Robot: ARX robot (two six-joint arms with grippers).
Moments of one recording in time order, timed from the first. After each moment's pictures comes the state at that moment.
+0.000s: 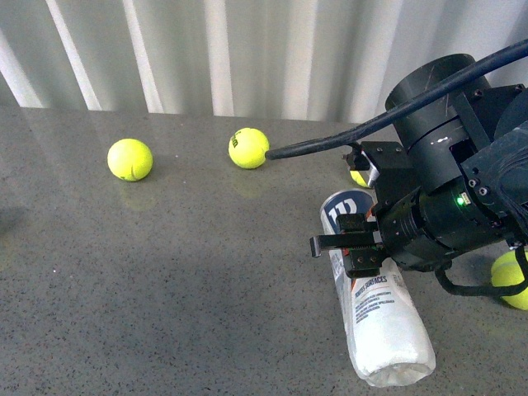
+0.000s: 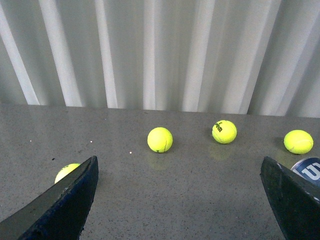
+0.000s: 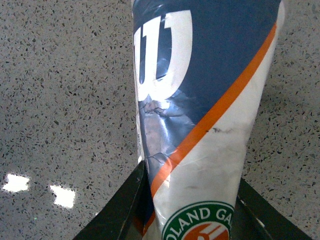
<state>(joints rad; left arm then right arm) 0.00 0.00 0.02 0.00 0.00 0.00 0.37 2.04 0.99 0.00 0.01 0.19</state>
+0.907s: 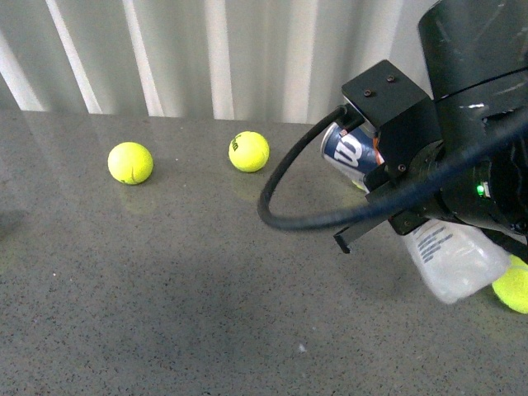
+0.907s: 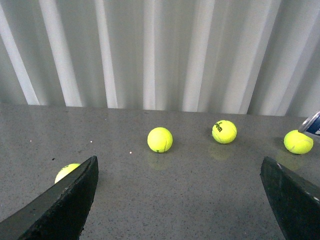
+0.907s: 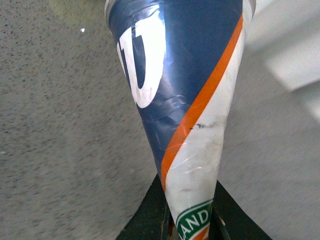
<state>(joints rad) 0.00 0.00 0.02 0.00 0.00 0.00 0.43 1.85 0.76 0.54 0.34 -0.55</state>
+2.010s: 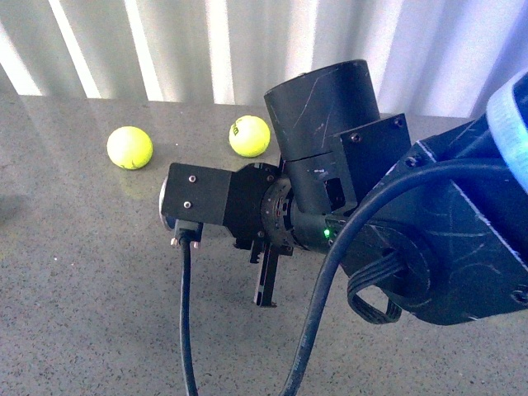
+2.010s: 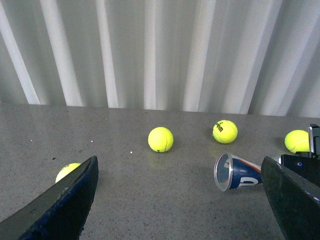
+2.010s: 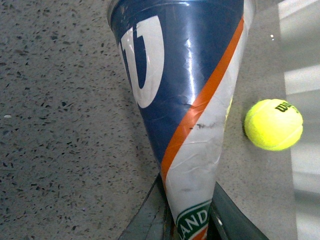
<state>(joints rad) 0.00 0.00 0.02 0.00 0.00 0.00 0.59 2.19 1.01 0.57 -0.07 -1.02</state>
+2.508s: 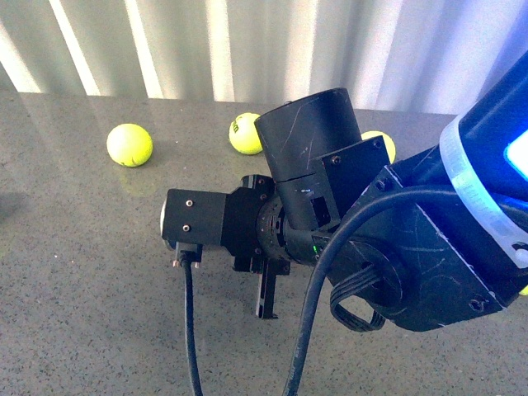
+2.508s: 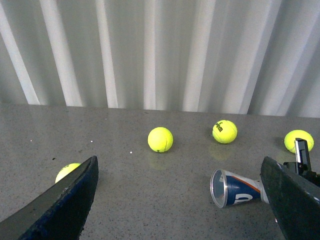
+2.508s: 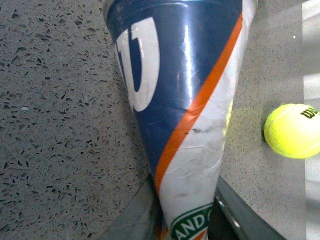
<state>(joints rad) 0.00 0.00 0.02 0.00 0.00 0.00 0.60 2.24 1.03 0.56 -0.07 -1.06</state>
